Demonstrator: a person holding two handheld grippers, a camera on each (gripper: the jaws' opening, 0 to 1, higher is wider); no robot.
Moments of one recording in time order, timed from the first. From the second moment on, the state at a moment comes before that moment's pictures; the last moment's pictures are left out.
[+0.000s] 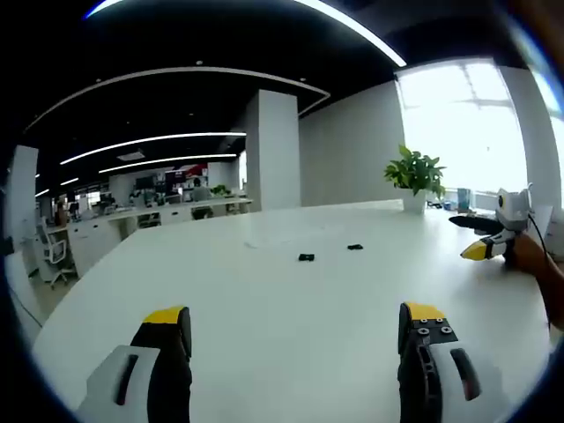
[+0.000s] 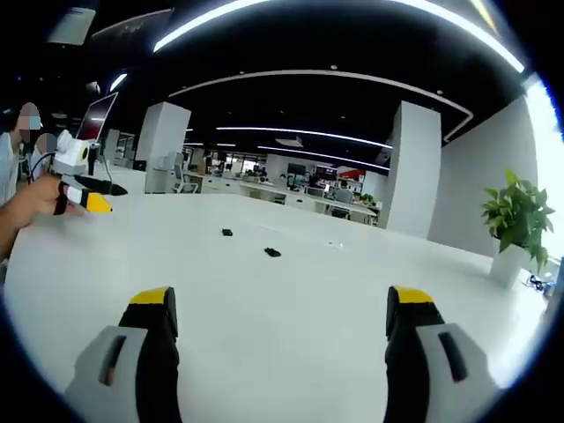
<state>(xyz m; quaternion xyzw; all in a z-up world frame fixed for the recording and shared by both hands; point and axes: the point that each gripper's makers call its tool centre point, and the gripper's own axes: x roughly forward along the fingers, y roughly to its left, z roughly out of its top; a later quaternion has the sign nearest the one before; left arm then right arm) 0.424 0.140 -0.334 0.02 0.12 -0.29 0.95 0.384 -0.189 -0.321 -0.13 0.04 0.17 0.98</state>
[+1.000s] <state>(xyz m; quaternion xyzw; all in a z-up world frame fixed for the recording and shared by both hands) 0.424 0.132 -0.339 0.00 0.13 -0.31 0.94 0.384 -0.182 -0.327 -0.08 0.06 0.20 0.98</state>
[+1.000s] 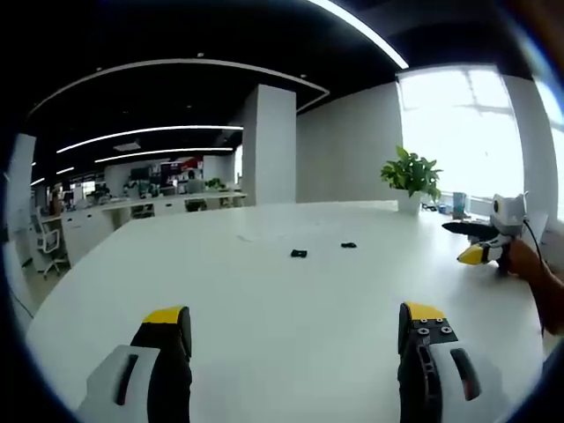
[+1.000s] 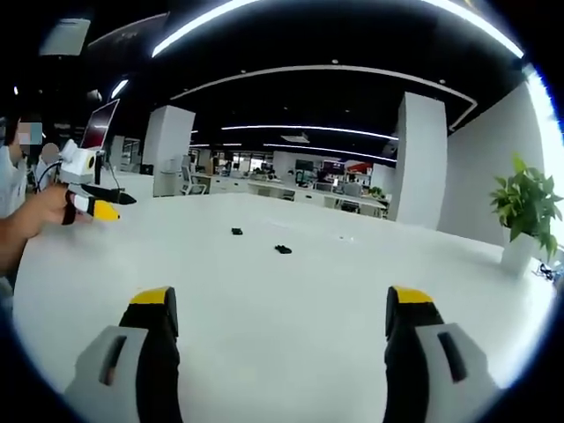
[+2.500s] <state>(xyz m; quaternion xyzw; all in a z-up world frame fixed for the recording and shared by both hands) 0.454 0.137 -0.331 0.04 0.16 -0.31 0.94 0.411 -0.183 -0.326 -0.08 0.11 0.23 0.97</state>
